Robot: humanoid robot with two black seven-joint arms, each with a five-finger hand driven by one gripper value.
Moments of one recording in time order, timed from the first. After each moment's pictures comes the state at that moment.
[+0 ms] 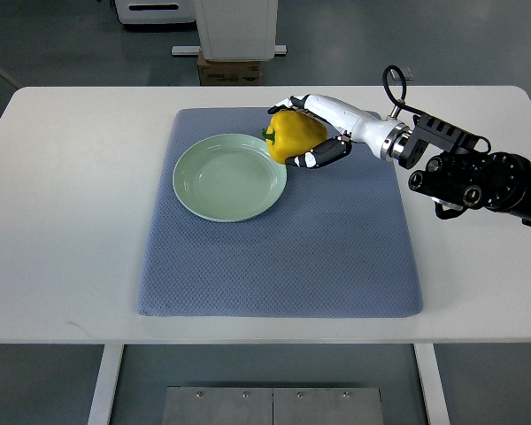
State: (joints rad) left arm -0.02 0.00 -0.11 -0.23 0.02 0.17 0.04; right arm 1.38 -0.12 -0.55 0.74 -0.42 -0.23 0.61
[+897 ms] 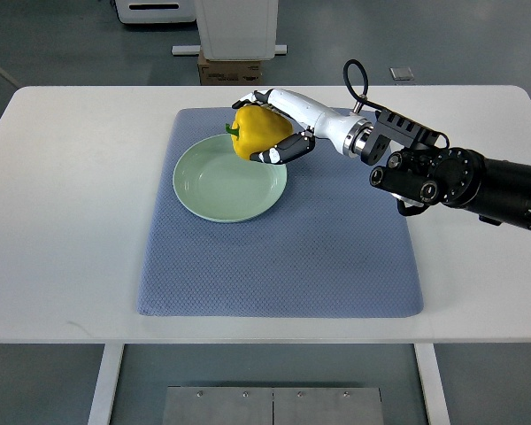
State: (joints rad) left arm -0.02 0.00 -0.11 -0.23 0.02 0.17 0.04; right arm 1.41 0.00 -0.63 0.66 -0.29 -0.23 0.61
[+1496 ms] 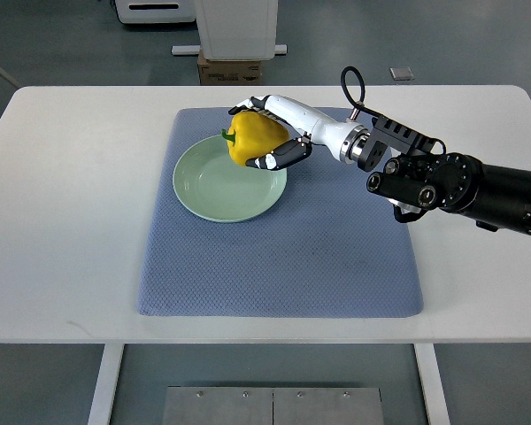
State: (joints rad) left arm -0.02 0.00 -0.11 -0.23 0.02 0.17 0.04; right arm 1.39 0.00 -0.61 0.68 -0.28 -0.23 0.61
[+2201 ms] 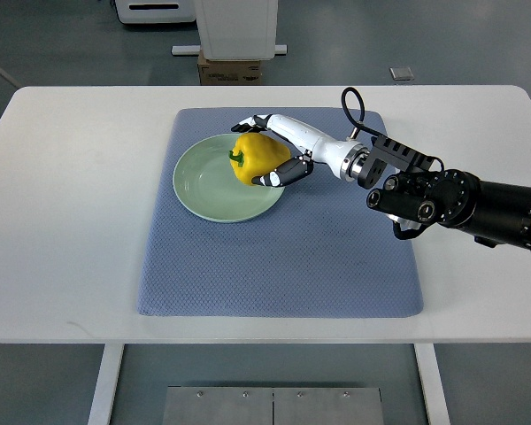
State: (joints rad) left arm -0.02 0.00 -0.11 -0.23 0.02 0.17 0.04; right arm 1.34 0.00 -0.61 0.69 -0.28 -0.23 0.61
